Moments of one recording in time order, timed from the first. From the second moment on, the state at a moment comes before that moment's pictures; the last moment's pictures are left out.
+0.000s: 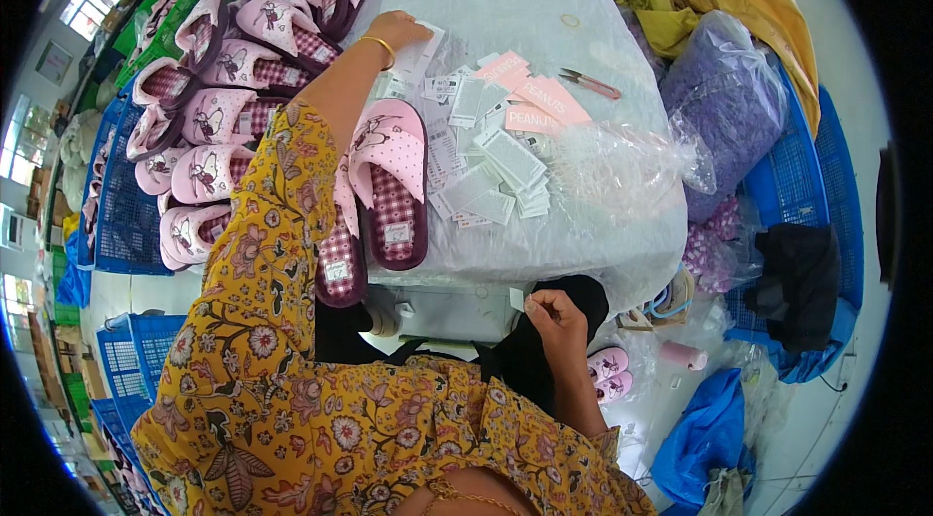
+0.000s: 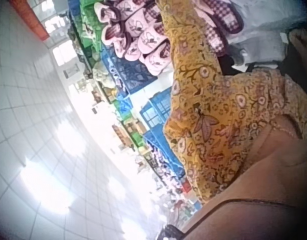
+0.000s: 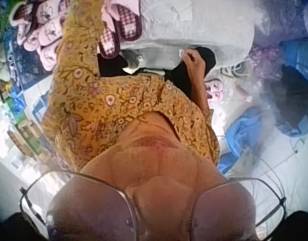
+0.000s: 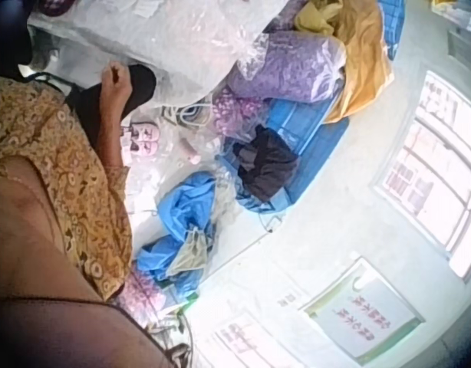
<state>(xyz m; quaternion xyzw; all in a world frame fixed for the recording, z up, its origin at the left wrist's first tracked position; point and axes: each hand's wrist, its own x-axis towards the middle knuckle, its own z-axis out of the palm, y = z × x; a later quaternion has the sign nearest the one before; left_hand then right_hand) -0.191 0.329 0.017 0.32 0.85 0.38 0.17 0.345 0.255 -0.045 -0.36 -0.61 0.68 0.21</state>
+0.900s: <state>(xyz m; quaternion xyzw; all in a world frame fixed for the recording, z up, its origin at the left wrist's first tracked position) -0.049 0.289 0.104 0.28 0.49 0.72 0.40 0.184 0.321 0.066 -0.20 -0.67 0.61 0.36</state>
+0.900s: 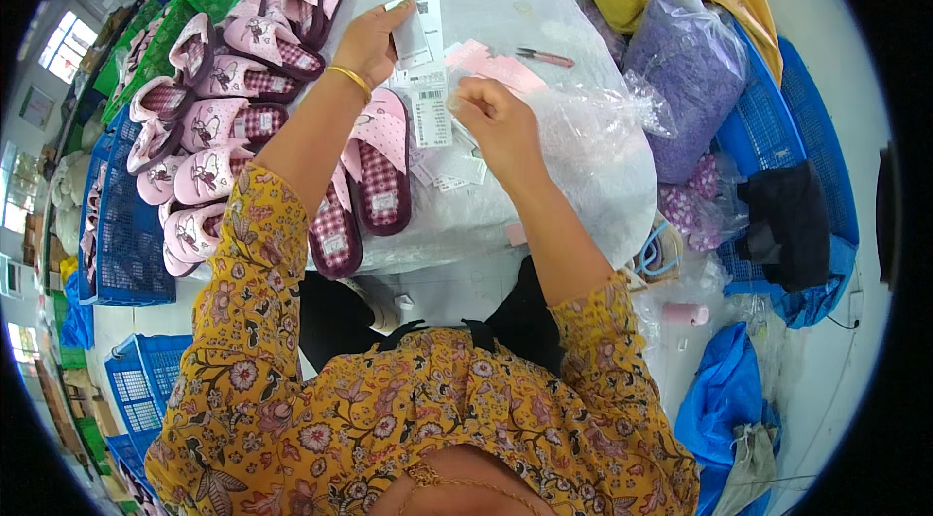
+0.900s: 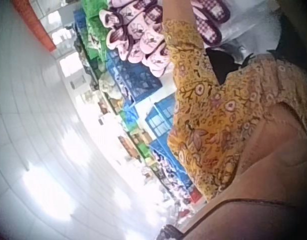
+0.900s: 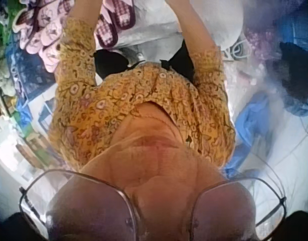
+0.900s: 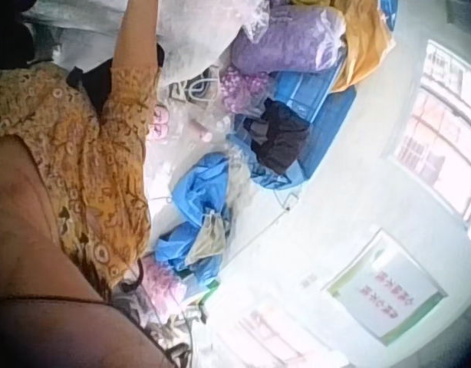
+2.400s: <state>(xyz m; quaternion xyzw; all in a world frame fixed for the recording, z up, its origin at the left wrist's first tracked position) 0.153 0.114 0.058 0.42 0.62 0.56 0.35 0.292 0.226 0.023 -0.13 -0.81 0.35 0.45</state>
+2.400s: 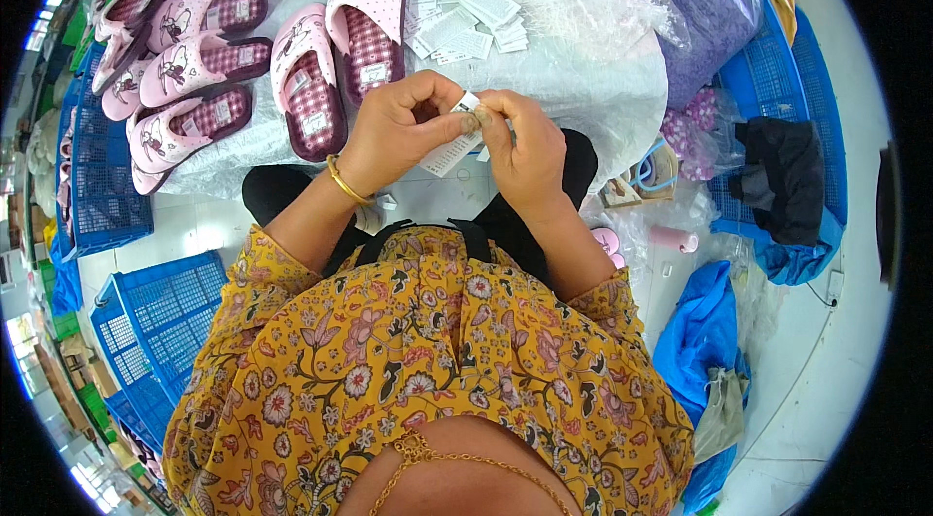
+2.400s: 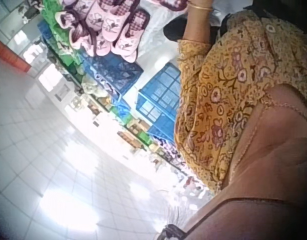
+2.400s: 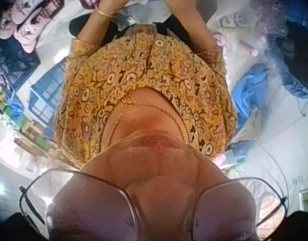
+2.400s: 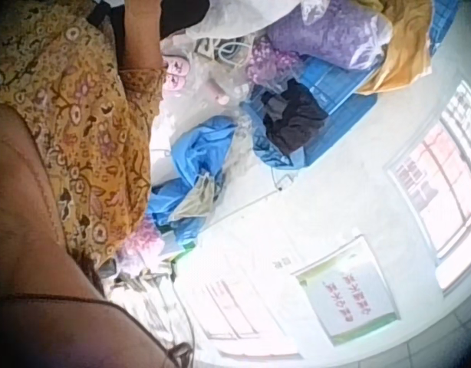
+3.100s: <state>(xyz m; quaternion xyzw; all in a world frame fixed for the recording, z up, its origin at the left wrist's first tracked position) 0.140 0.114 0.027 0.27 0.57 0.60 0.49 0.285 0.225 0.020 -0.21 -0.76 0.51 0.35</state>
